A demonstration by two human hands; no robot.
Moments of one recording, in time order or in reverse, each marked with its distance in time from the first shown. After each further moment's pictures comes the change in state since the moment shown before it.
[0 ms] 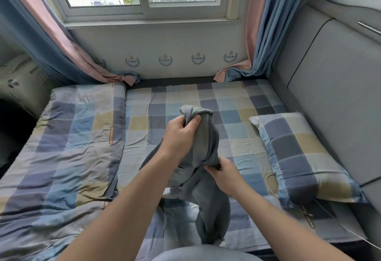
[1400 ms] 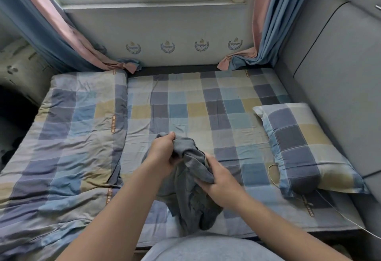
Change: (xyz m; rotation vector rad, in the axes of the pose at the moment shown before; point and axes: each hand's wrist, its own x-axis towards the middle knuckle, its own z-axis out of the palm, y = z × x) left_hand 0.005 -0.070 -0.032 -0.456 0.222 -0.704; right_hand -0.042 -0.012 0.024 -0.107 -0.172 -0.217
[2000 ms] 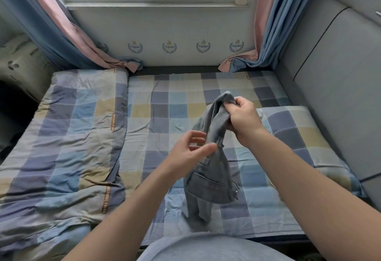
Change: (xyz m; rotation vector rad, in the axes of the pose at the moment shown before) left_hand -0.036 -0.022 0.001 0.660 -0.452 0.513; right_hand 0.083 -0.074 -0.091 0.523 0.464 0.197
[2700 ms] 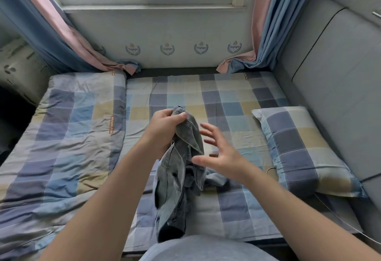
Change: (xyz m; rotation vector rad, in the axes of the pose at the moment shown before) left_hand 0.027 0.057 -0.039 -0.329 0.214 -0.054; right_hand -0.045 0.060 -0.003 -0.367 -0.537 -0.170
